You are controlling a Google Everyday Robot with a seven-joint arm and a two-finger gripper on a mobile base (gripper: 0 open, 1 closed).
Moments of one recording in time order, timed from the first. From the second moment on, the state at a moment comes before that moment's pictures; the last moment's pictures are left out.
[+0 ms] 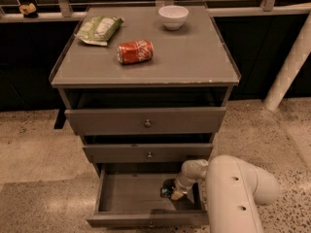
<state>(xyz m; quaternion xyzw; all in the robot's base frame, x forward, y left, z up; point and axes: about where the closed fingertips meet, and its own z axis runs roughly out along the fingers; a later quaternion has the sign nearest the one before) 0.600 -0.137 0.118 -0.59 0.80 0.10 0.10</state>
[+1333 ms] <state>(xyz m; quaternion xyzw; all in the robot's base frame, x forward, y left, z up) 0.594 -0.134 0.127 -0.59 0.79 0.10 0.11</state>
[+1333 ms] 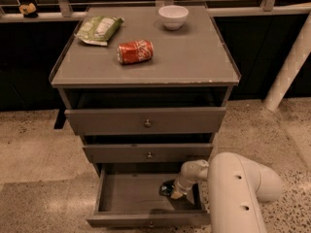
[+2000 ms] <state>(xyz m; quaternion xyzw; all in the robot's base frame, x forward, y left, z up) 0.590 -0.131 0.195 -0.62 0.77 0.03 0.15</state>
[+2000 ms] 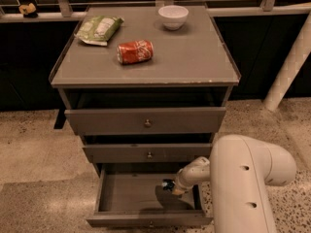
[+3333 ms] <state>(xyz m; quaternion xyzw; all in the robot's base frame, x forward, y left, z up) 0.539 -0.168 0.343 -0.61 0.77 -0.04 0.19</state>
